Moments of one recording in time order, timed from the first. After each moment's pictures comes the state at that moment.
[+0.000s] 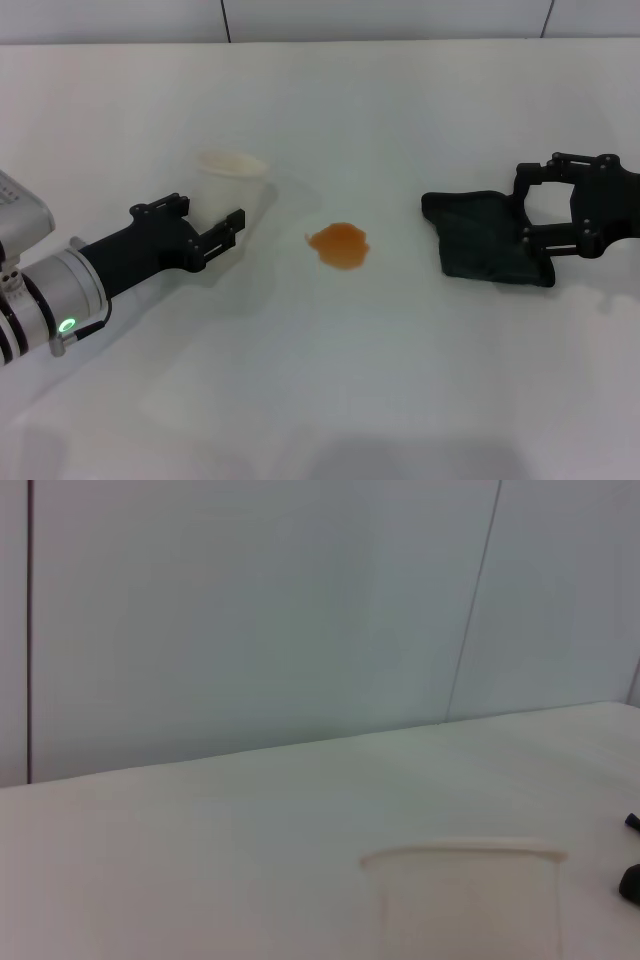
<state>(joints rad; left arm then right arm) -0.61 -2.08 2.85 -0.16 -0.58 1.18 -0.83 0.37 2.01 -0.99 -0.95 -1.80 -1.46 1.44</state>
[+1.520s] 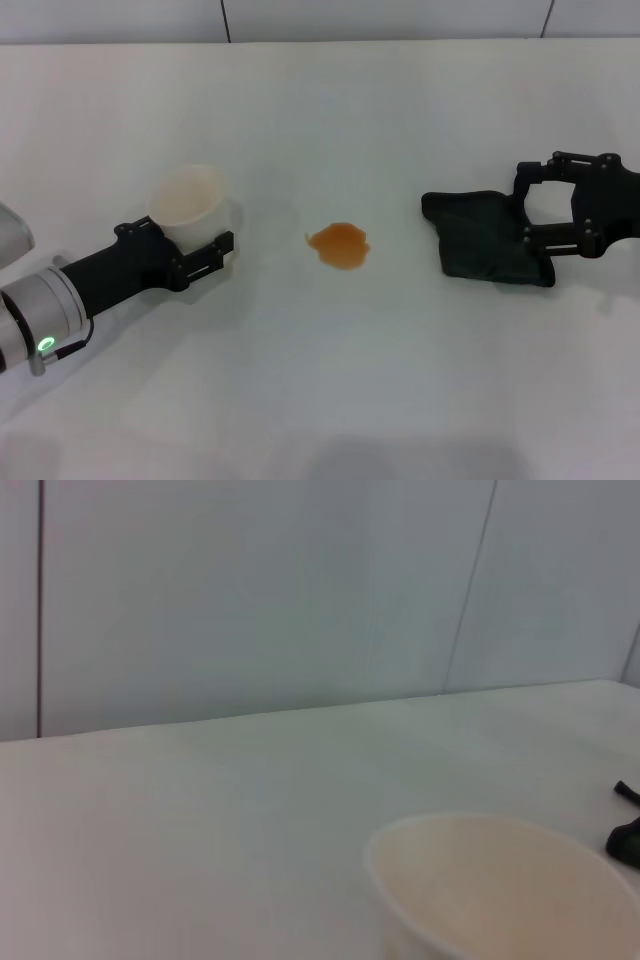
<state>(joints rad) -0.58 -2.07 2.85 -0.20 -0.54 1.22 -0.87 0.36 2.01 -0.99 -0.95 -1.79 -1.47 1.43</state>
